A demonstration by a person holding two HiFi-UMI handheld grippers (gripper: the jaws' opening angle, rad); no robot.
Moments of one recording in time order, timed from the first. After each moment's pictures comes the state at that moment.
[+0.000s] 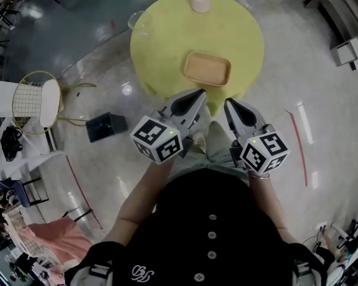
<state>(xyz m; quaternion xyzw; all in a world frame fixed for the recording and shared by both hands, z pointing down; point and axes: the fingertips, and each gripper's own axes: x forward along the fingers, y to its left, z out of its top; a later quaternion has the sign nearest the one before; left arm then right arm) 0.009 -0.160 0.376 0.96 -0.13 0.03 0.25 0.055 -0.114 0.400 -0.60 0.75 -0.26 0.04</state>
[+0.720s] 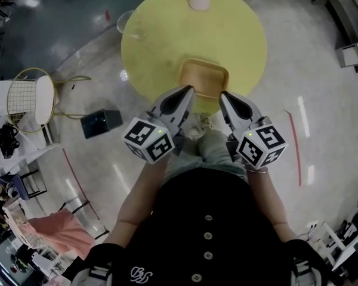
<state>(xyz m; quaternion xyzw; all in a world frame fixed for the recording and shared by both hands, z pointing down) 0.017 -0.222 0.409 0.94 -0.20 0.04 0.29 0.081 -0.176 0.422 -0.58 0.76 -0.30 0.02</state>
